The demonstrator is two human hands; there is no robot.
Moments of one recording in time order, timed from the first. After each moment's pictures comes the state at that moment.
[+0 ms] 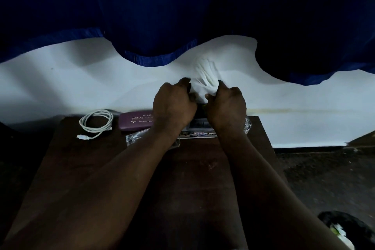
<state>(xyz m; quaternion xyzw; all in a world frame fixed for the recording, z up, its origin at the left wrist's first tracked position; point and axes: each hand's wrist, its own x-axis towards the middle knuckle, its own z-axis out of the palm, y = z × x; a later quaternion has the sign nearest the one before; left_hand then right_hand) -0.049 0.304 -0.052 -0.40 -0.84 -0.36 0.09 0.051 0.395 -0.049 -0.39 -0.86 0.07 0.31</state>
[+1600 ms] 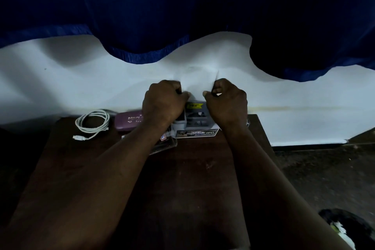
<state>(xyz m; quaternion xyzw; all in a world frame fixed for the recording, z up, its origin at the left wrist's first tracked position) -0.068 0.303 -0.053 -0.34 -0.86 -0.38 -0.03 0.059 0.402 -0.038 -0.43 -0.82 0.23 0.30</state>
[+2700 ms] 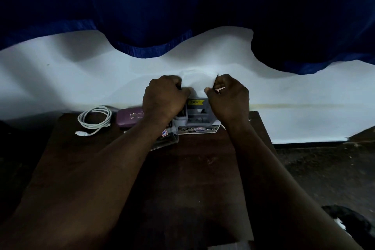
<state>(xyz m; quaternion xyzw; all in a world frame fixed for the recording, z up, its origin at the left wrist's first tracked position) -0.065 0.297 -0.048 -0.33 -0.86 -0.38 -0.02 0.061 0.406 -0.043 -0.41 -0.83 0.23 0.31</state>
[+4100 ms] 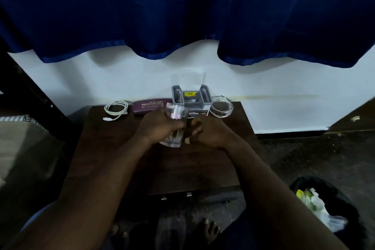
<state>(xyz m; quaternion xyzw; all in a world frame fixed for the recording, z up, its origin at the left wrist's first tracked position) 0.016 0.172 -0.020 -0.31 -0.86 -0.34 -0.24 0.159 0.302 -0.013 -0.33 -0.87 0.37 -0.04</state>
